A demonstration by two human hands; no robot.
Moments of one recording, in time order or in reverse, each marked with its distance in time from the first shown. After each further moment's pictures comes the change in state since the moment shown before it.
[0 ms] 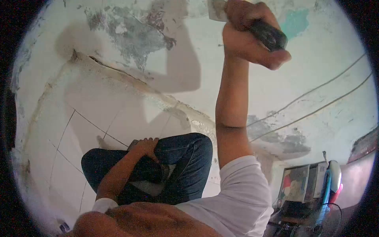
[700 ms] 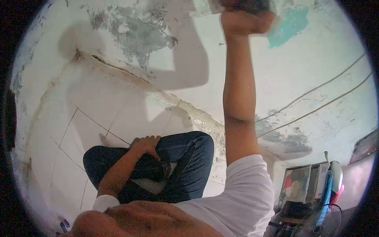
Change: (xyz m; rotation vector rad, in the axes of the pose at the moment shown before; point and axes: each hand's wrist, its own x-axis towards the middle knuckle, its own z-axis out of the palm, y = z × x) left_hand 0.001 0.004 0.006 0.043 -0.041 -0.031; right_hand 0.018 -0.004 0.006 0.288 -0.135 0.087
